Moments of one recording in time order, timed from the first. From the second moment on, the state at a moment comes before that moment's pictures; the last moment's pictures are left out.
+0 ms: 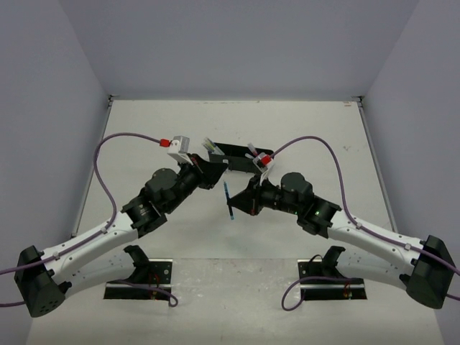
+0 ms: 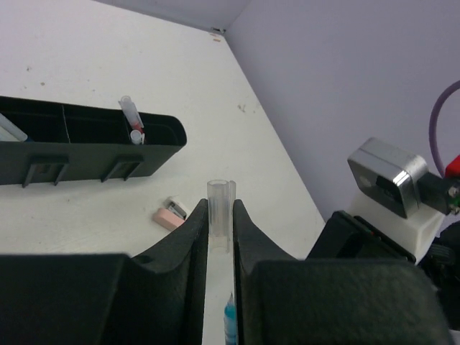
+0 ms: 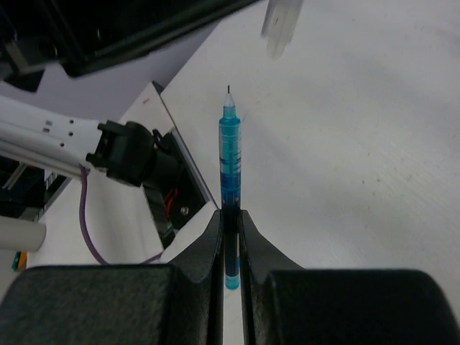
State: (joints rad) left arm -0.85 0.94 0.69 0.19 -0.19 -0.71; right arm 0.91 1.00 0.63 0.13 -0.29 0.59
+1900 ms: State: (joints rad) left arm -0.86 0.86 0.66 0.28 -0.24 -0.73; right arm 0.91 1.07 0.76 0.11 -0.20 0.60
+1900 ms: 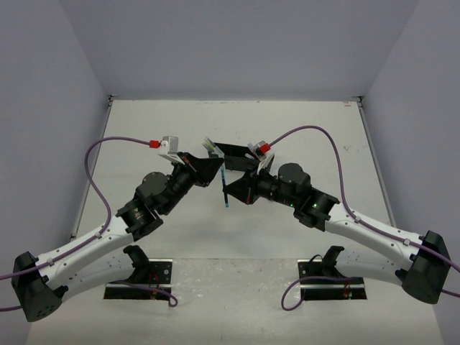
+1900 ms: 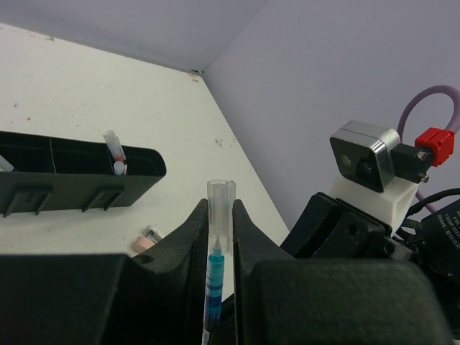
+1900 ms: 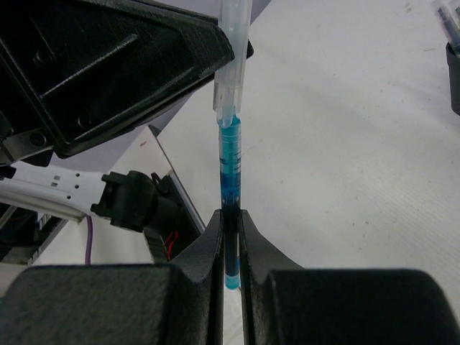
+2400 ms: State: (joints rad) left arm -0.86 0.85 0.64 0.29 -0.24 -0.73; right arm 0.91 1.07 0.80 0.10 -0.16 0.63
